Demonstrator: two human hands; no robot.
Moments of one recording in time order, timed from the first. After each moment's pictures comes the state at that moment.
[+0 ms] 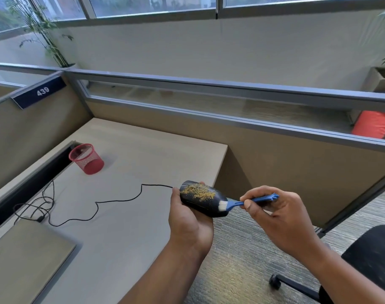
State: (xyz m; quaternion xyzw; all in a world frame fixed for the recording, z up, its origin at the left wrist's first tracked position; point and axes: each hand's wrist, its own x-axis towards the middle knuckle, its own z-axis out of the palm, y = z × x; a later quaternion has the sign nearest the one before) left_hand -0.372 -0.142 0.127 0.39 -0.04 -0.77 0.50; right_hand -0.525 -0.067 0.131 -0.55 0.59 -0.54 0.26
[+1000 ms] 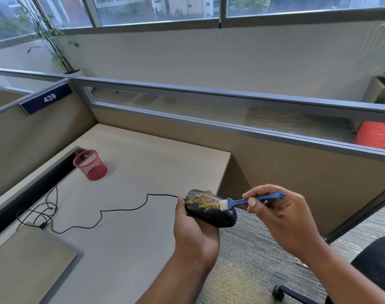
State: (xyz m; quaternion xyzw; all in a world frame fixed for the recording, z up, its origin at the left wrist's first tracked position) left_hand -0.370 -0.139 0.131 0.39 -0.04 -0.78 0.49; right_hand -0.526 -0.081 0.145 -0.54 0.58 -0.55 0.26
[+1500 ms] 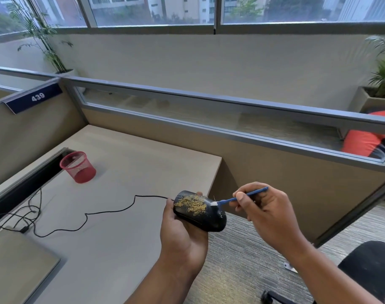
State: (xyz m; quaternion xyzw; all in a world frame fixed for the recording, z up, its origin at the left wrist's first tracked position) left_hand -0.372 -0.142 0.130 0.37 -0.04 -0.78 0.50; right_hand -0.531 -0.095 0.146 -0.51 0.60 -0.56 0.28
